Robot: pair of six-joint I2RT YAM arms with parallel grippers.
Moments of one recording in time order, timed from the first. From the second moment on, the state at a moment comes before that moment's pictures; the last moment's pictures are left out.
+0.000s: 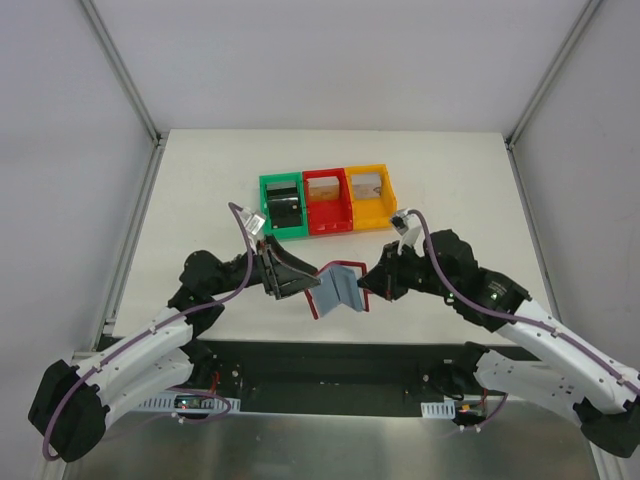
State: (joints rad) left arm -0.62 0.79 0.36 0.61 0.71 -0.97; right arm 0.88 0.81 0.85 -0.51 -0.20 0.57
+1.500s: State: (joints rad) left arm -0.71 0.82 0.38 0.47 0.72 -0.84; right arm 0.75 0.79 0.67 -0.24 -0.43 0.75
